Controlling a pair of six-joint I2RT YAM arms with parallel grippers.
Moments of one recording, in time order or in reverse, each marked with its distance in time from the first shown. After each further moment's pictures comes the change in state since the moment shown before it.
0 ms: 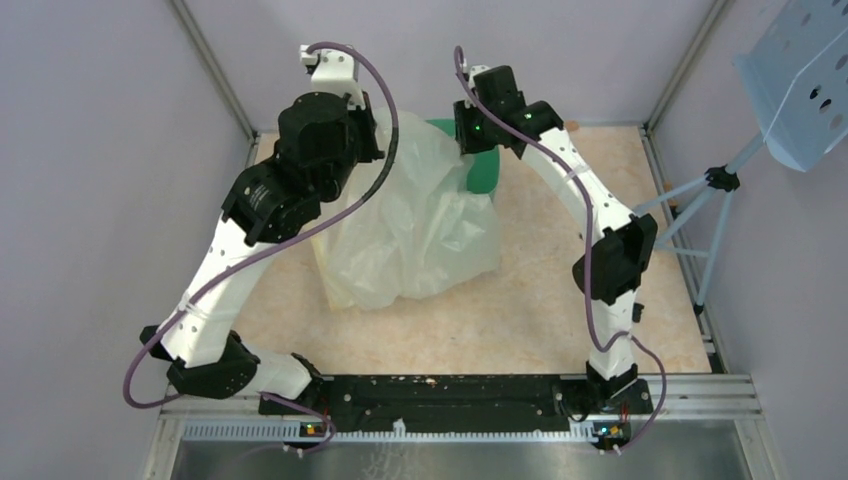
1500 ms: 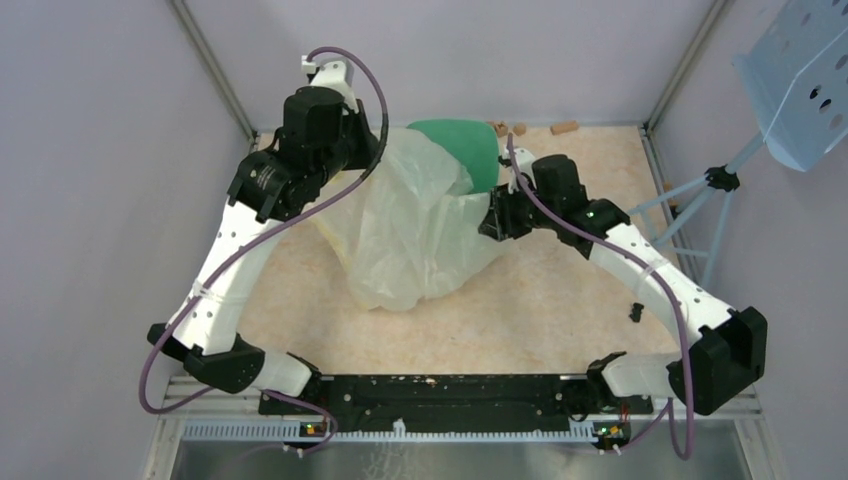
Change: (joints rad) left arm 0.216 0.048 -0.054 -0.103 0.347 -0.163; right arm -0.006 -0.746 -1.037 0.310 -0.267 -0.029
